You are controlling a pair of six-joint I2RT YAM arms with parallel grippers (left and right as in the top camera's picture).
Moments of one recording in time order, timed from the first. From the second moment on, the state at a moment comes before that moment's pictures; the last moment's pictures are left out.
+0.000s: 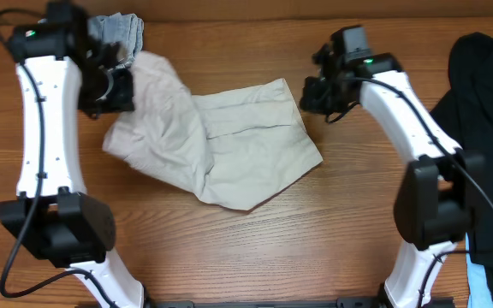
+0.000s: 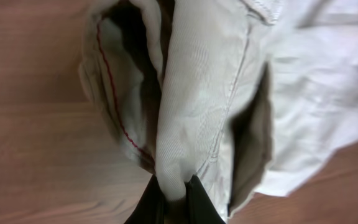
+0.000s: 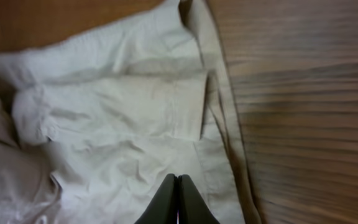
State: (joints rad) left arm 0.10 1.96 2.07 -1.52 0.22 0.05; right arm 0.22 2.03 1.67 -0.87 -0.36 0.25
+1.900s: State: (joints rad) left arm -0.56 2.19 2.11 -1.16 0.26 -0.25; right arm -0.16 1.78 1.68 -1.00 -0.48 0.38
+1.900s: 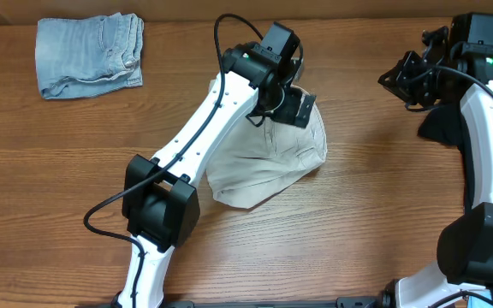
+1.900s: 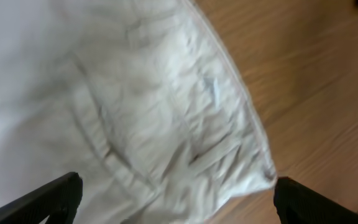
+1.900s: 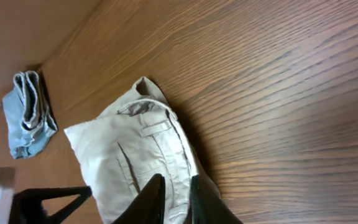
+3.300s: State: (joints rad) left arm -0.46 2.22 2.10 -1.39 -0.15 0.10; right arm -0.20 1.78 1.68 -1.04 -0.46 0.33
